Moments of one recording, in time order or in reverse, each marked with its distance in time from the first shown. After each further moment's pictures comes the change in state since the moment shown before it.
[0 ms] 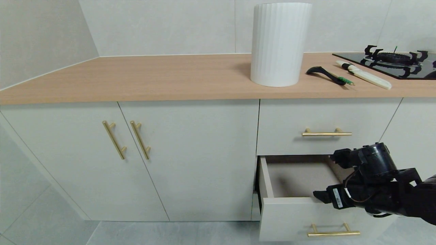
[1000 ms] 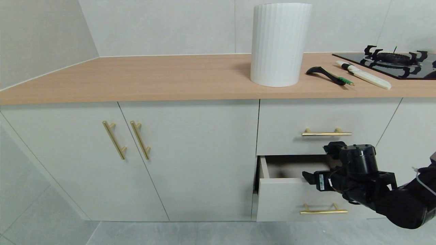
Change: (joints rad) left arm 0.000 0.000 0.000 0.000 0.000 0.000; right arm -0.032 0.224 0.032 -0.511 -0.048 0.039
